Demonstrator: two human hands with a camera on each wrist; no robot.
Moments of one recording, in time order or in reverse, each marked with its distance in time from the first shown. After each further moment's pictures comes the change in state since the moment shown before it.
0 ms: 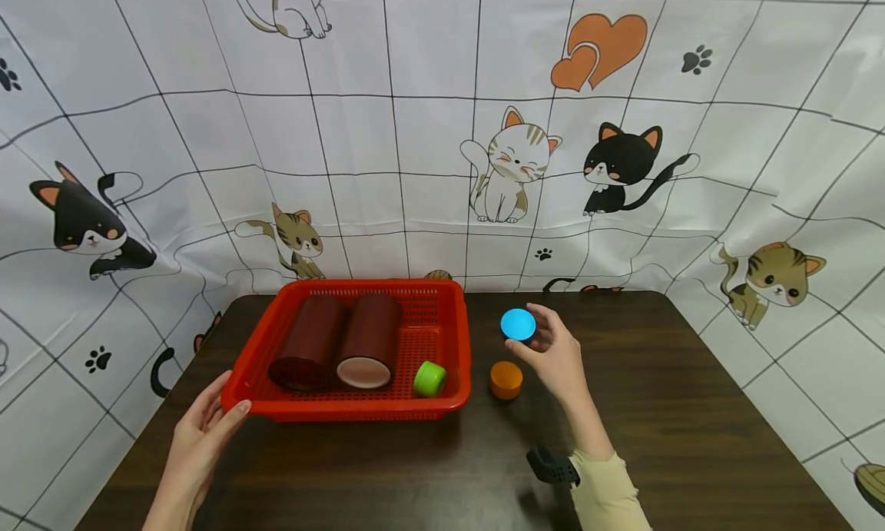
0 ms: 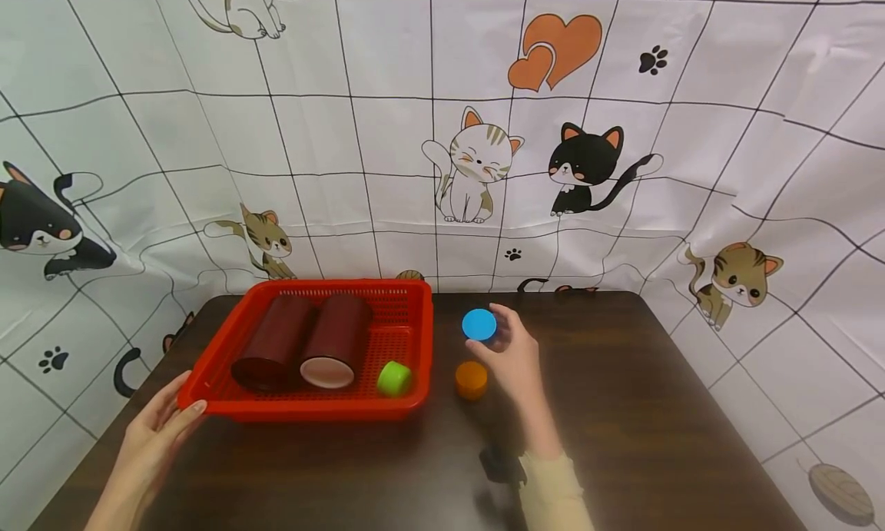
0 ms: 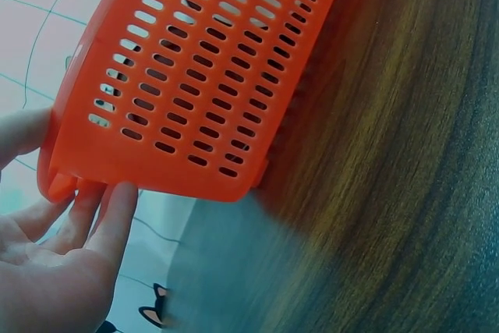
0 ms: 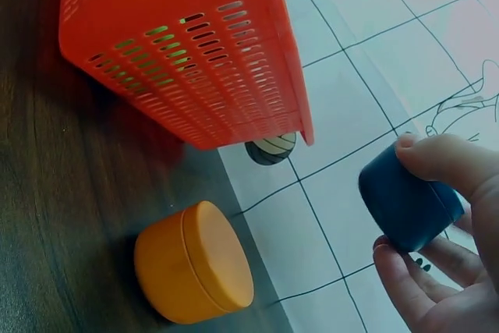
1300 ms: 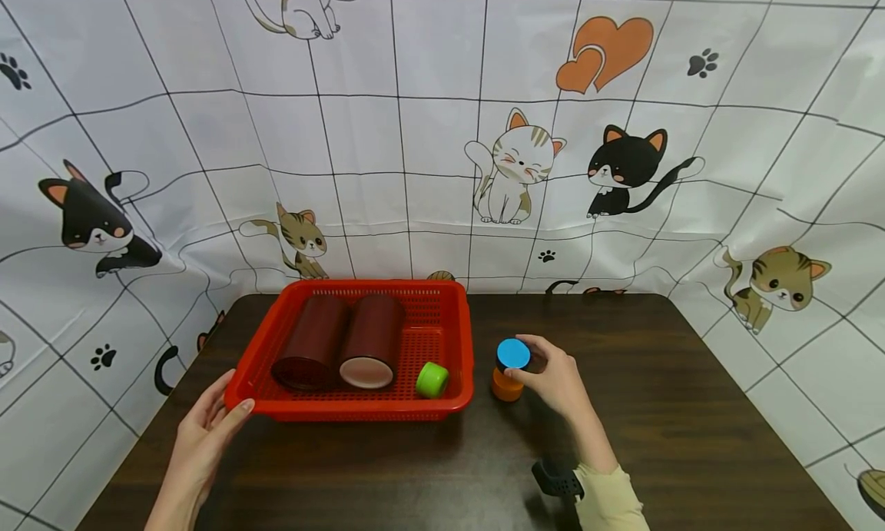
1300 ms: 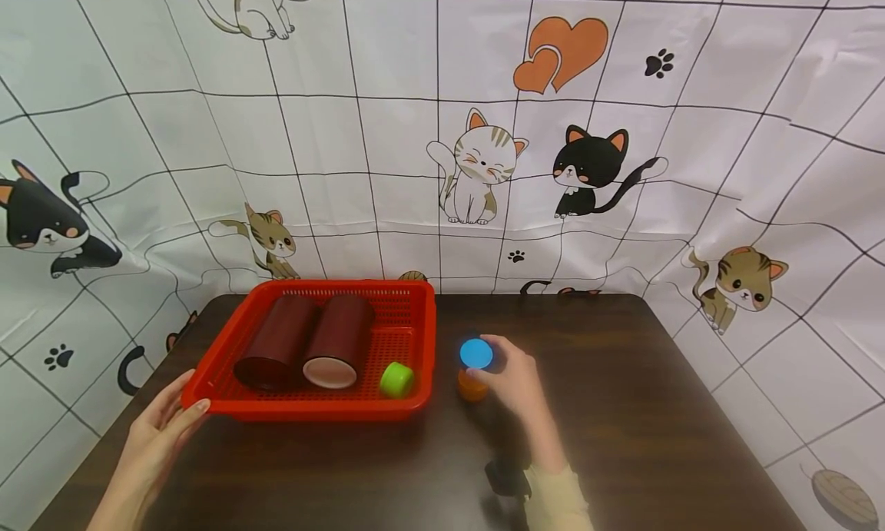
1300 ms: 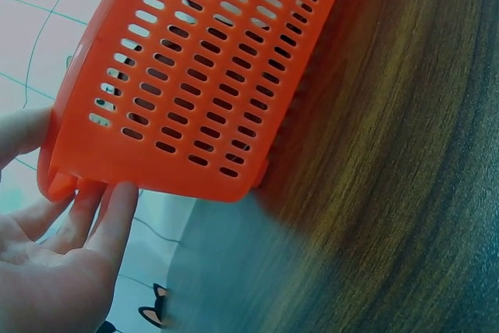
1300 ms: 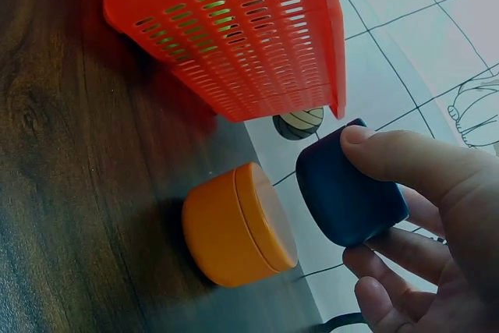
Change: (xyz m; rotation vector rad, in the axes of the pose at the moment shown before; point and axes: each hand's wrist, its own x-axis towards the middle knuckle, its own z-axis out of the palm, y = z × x) left_hand -0.001 0.000 0.000 -0.003 0.000 0.009; right_hand -0.009 0.021 0.006 -0.146 -0.157 -0.011
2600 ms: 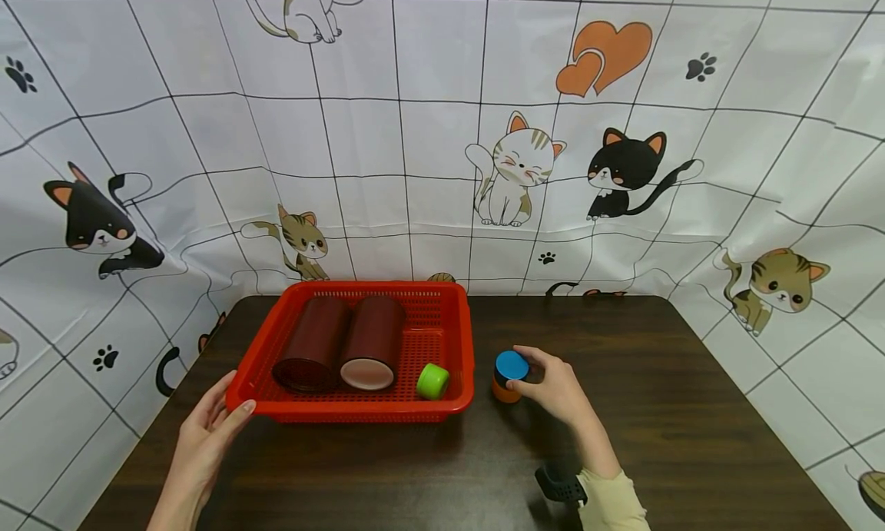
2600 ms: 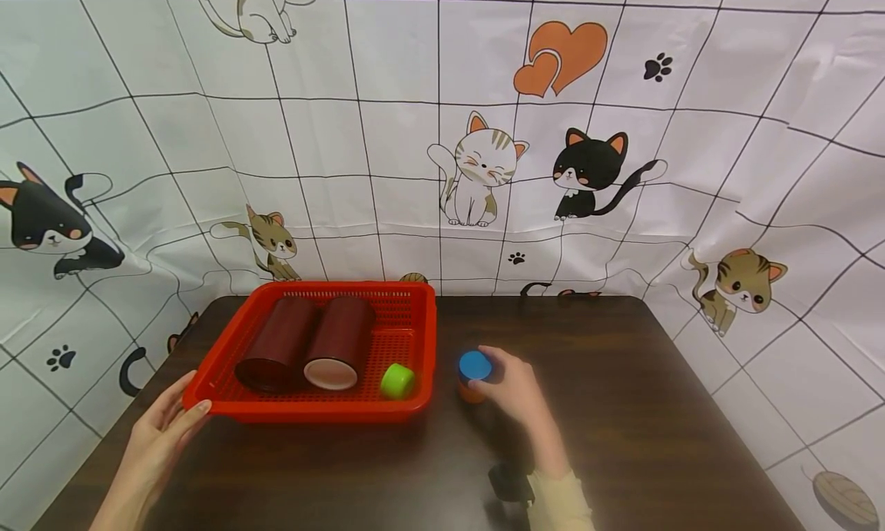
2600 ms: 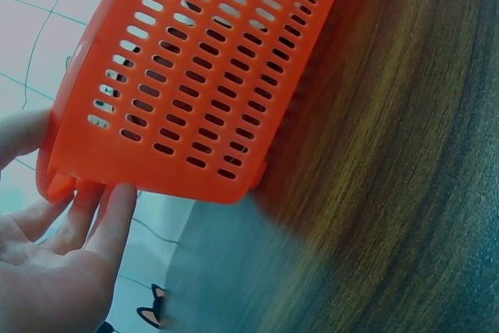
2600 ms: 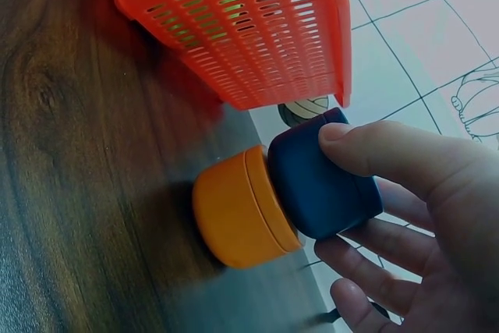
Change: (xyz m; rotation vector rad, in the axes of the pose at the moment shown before) left_hand -0.001 0.001 0.001 0.003 0.021 -0.027; right_hand -0.005 0.006 0.000 -0.039 -0.113 -0.002
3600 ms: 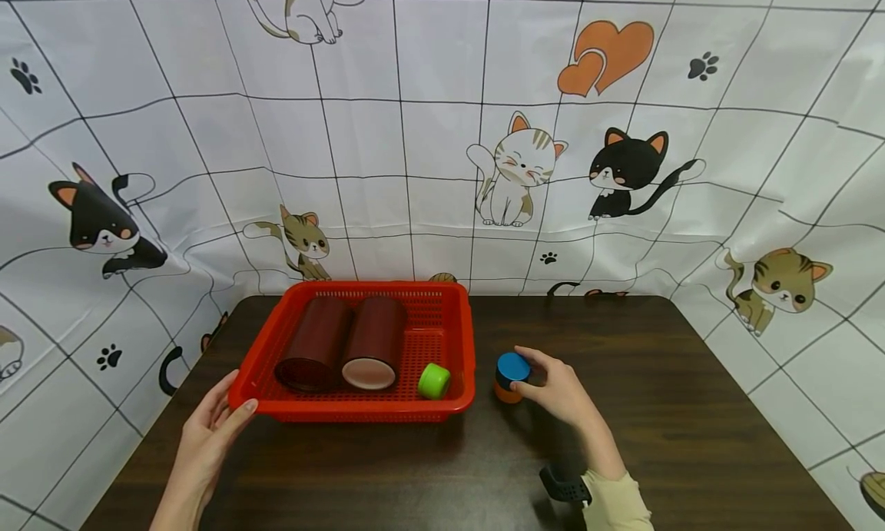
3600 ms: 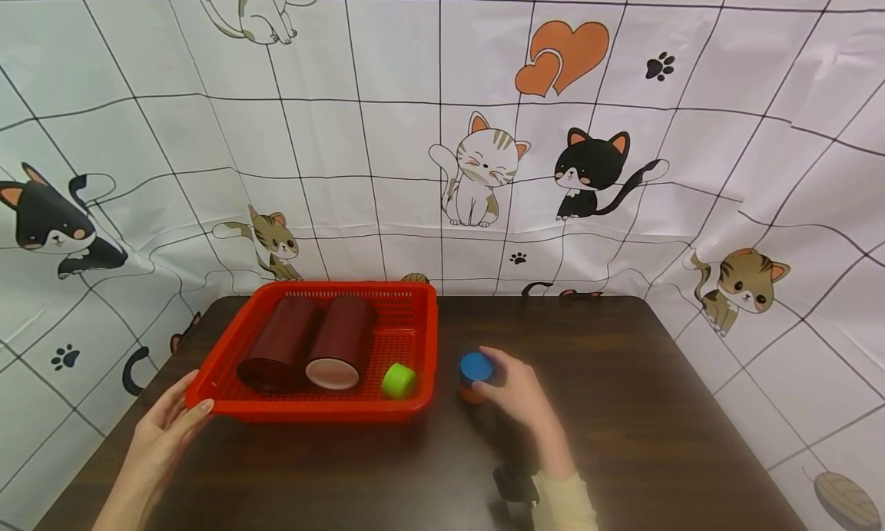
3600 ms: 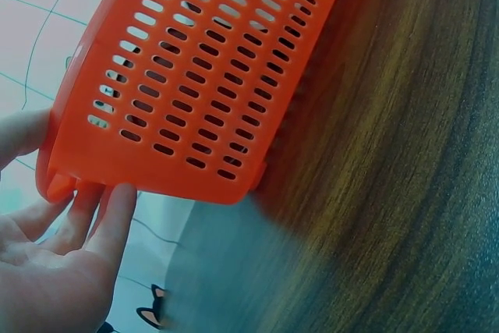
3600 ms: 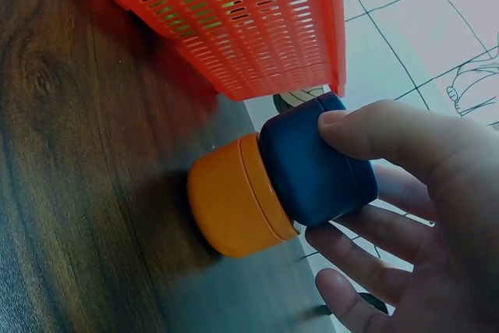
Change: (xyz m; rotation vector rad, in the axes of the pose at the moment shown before) left_hand -0.001 0.002 -0.001 0.033 -0.007 -0.018; right_hand -0.003 0.003 -0.004 -0.015 -0.046 -0.049
